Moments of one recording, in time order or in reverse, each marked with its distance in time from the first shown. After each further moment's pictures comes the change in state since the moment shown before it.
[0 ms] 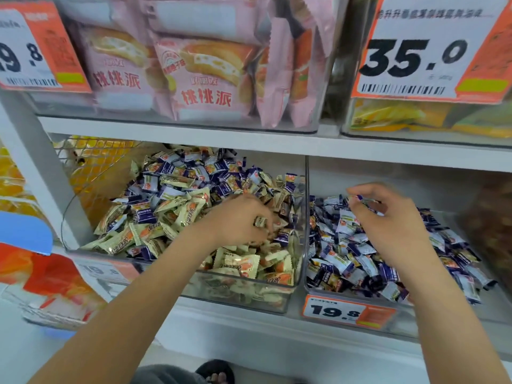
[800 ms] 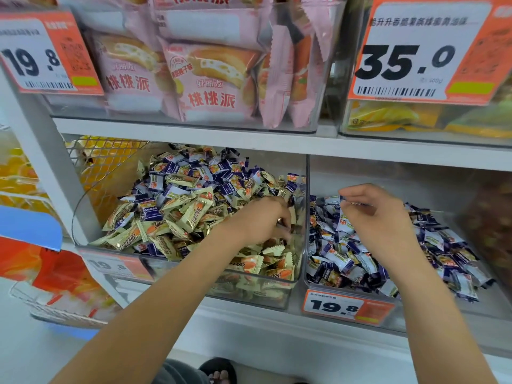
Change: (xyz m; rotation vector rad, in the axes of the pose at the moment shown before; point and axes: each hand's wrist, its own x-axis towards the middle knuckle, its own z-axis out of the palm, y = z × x) left_hand 0.022 0.021 0.017 0.018 -0.021 0.041; right_hand -0.003 -0.001 0.010 0.065 -0.009 0.002
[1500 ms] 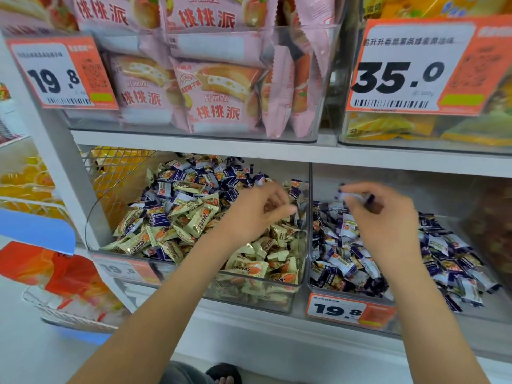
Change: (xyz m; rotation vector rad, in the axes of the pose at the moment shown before) left_hand -0.031 0.021 -0.030 -0.441 0.290 -0.125; right_hand -0.003 -0.012 0.003 -0.001 0.160 -0.162
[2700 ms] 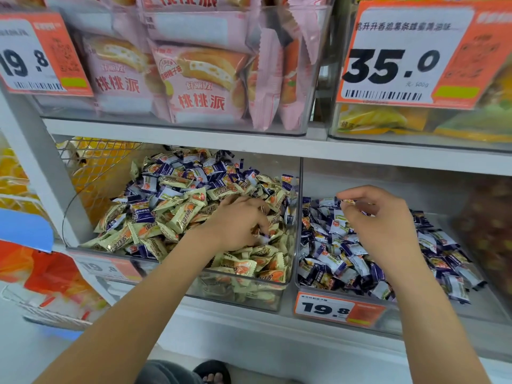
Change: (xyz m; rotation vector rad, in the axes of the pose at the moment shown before) left_hand 0.006 -0.030 0.005 0.641 -0.306 0.011; right_hand 0.002 0.012 -0.011 0.008 -0.108 0.138
